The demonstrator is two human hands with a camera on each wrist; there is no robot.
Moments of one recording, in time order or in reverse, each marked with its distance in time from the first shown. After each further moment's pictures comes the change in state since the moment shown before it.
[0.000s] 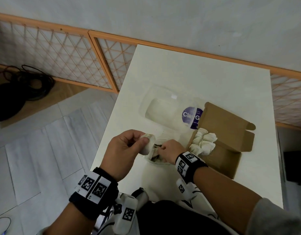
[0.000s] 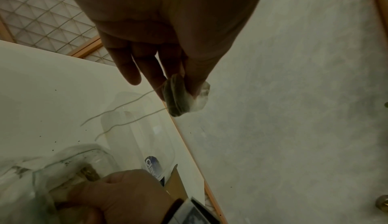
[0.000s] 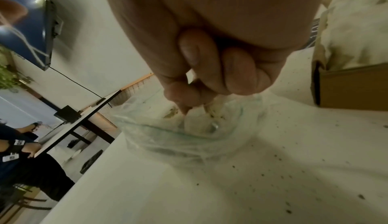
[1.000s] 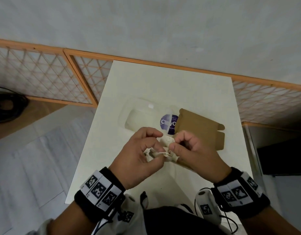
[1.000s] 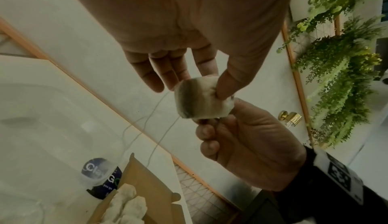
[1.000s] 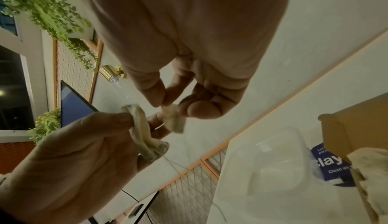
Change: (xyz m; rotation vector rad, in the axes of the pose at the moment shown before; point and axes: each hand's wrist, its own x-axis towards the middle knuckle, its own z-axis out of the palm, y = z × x) left_hand -0.009 0.047 0.063 0.226 -0.354 0.378; right_hand -0.172 0.020 -0.112 0.639 0.309 -0.499
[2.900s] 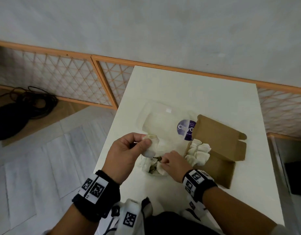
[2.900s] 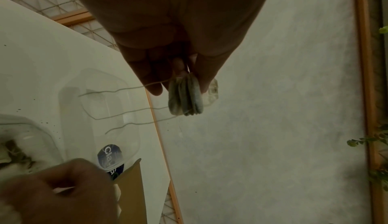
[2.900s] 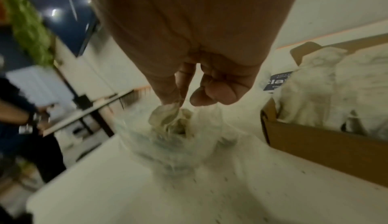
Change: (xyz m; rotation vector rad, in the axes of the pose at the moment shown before) left_hand -0.015 -0.018 -0.038 -0.496 0.359 -0.280; right_hand 0.067 0.130 0.088 -0.719 -0.232 0.206
